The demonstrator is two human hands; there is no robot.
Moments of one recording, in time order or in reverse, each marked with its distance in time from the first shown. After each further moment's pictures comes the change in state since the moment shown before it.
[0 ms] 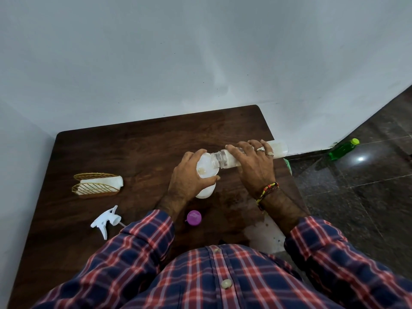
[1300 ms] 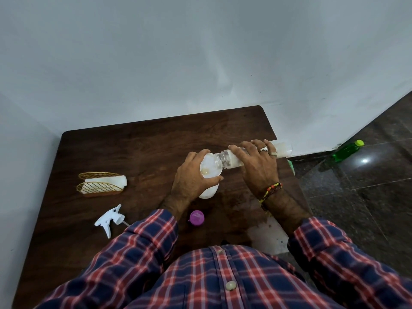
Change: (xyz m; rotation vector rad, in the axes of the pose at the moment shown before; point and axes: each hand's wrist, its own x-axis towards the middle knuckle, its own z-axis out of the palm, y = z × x) left_hand -0.001 0.000 0.000 0.004 -0.006 -0.005; right_hand 0.000 0.001 0.002 -0.026 0.019 -0.022
